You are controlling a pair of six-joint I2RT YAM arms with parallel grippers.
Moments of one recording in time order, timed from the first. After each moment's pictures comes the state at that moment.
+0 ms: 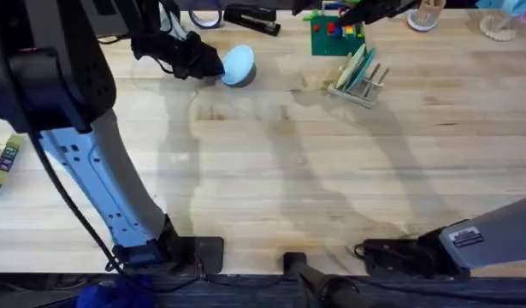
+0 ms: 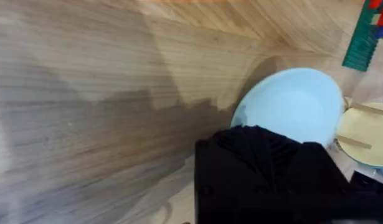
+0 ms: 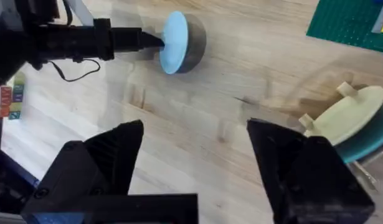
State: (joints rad) left arm 0.14 2.17 1.53 -0.65 0.70 -0.23; right arm 0.28 1.74 1.77 -0.98 -0.39 0.26
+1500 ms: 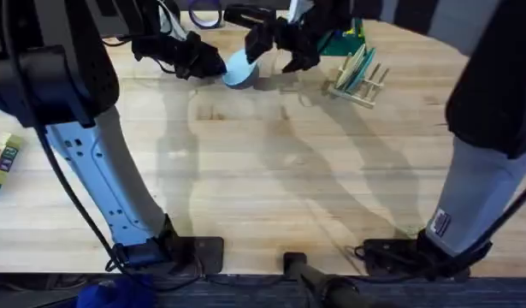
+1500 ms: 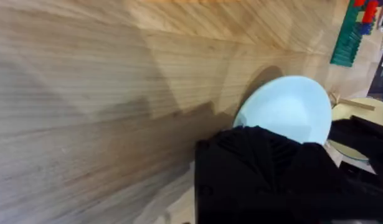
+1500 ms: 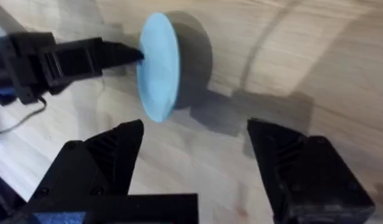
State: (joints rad) left arm 0.16 2.23 1.57 -0.66 0.78 -0.20; right arm 0.42 2.16 1.77 -0.69 -0.39 0.43
